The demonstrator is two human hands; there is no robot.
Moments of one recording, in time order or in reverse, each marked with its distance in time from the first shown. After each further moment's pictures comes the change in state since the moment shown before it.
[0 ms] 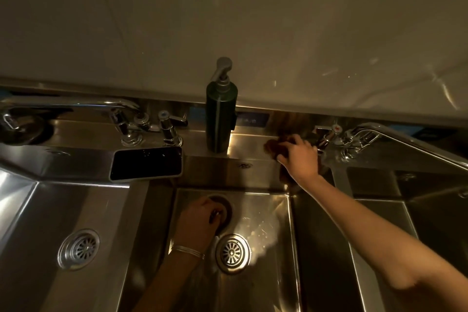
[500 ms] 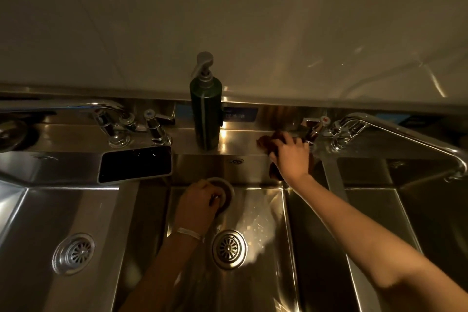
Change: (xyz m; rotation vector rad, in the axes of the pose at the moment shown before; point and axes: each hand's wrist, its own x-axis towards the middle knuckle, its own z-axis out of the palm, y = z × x) left_hand 0.024 0.016 0.000 0.037 0.038 0.081; right_hand -0.016 -0.002 0.001 -0.075 -0.004 0.012
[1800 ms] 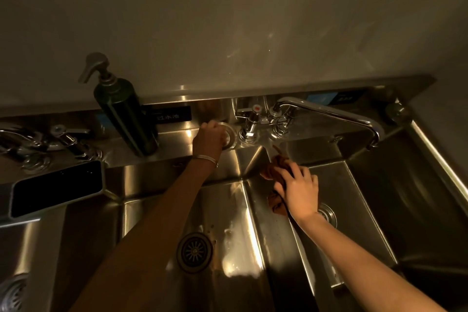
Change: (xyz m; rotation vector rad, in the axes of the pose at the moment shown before) left_hand 0.149 0.121 0.080 0.136 -0.024 0.192; right_hand -0.120 0.113 0.018 0.060 -0.049 0.238
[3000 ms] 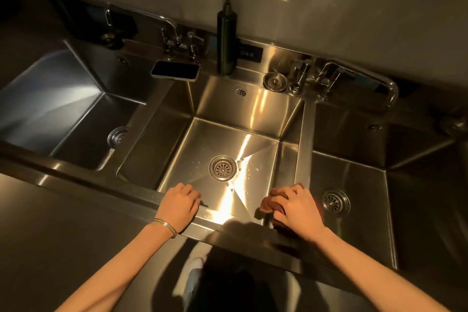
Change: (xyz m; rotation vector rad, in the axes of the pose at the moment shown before) left_hand -0.465 0.018 0.018 0.262 -0.074 -0.240; right_hand -0.207 0.068 0.028 -0.134 -0.149 -0.840
